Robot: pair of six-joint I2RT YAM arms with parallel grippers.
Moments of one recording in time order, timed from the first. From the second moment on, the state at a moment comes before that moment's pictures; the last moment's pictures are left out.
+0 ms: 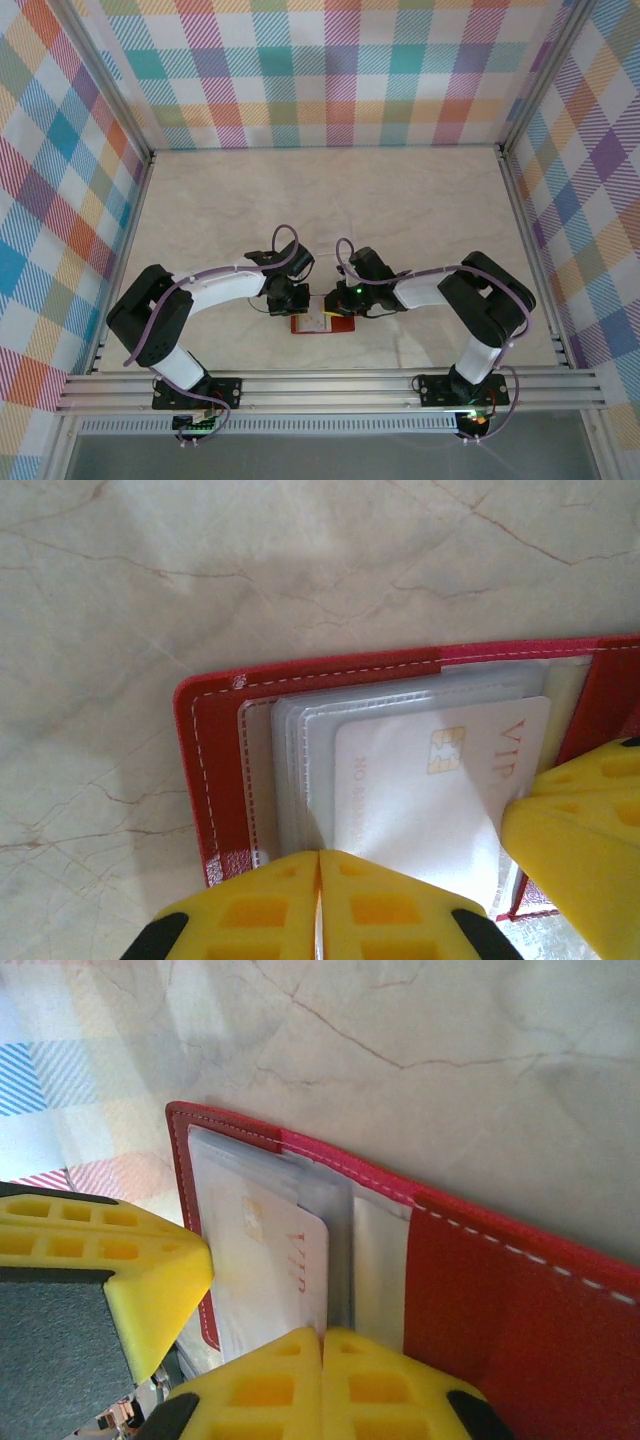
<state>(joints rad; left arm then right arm) -0.76 1.60 0.89 -0.63 0.18 -0.81 0.75 1.71 0.64 0.18 -0.62 0.93</state>
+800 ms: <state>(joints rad) -0.76 1.60 0.89 -0.63 0.18 -0.81 0.74 1.69 0.61 0.21 -0.64 0.95</state>
